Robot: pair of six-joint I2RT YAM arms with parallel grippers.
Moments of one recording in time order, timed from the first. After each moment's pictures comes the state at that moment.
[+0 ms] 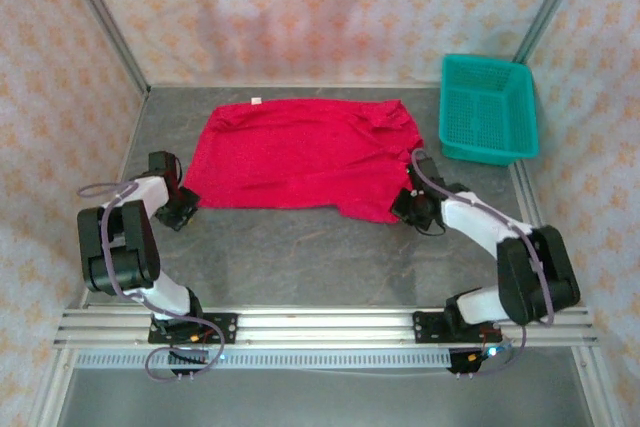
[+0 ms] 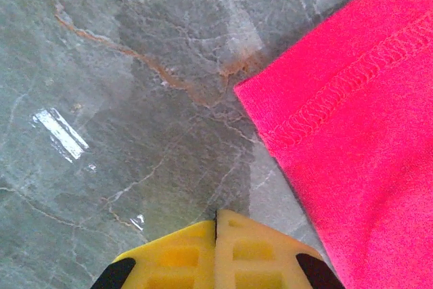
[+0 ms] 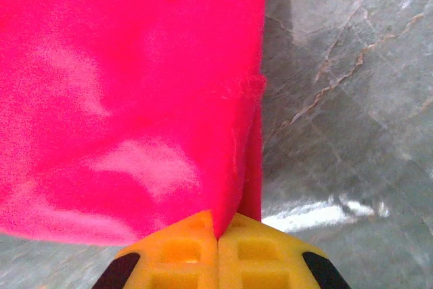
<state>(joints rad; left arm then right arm) 0.29 1.57 0.82 -0.59 0.03 -0.78 0.31 1.34 0.74 -0.51 -0.13 0.81</state>
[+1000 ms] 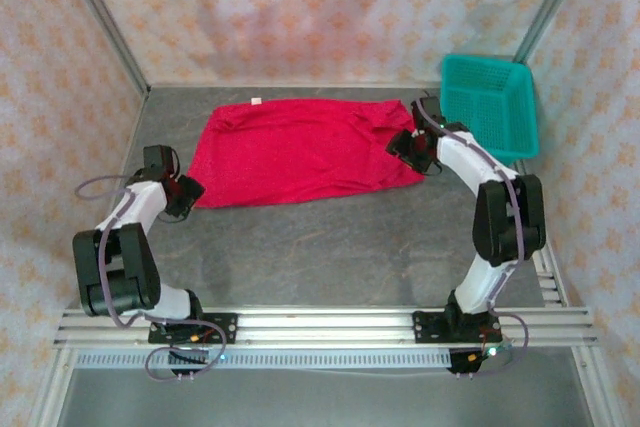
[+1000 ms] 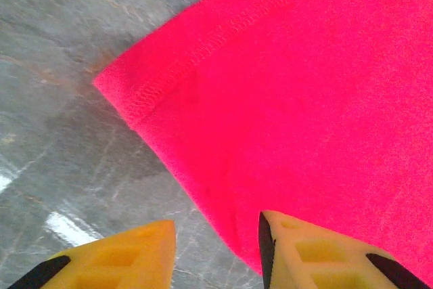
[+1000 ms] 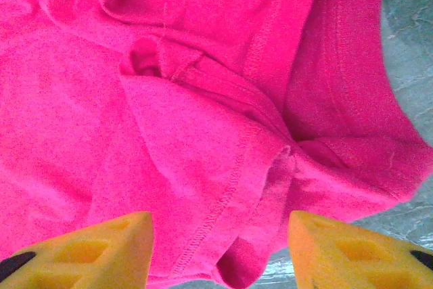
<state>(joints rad) 0.27 1.45 0.82 -0.54 0.16 -0.78 0.18 1.75 1.30 -0.62 -0.15 0.71</state>
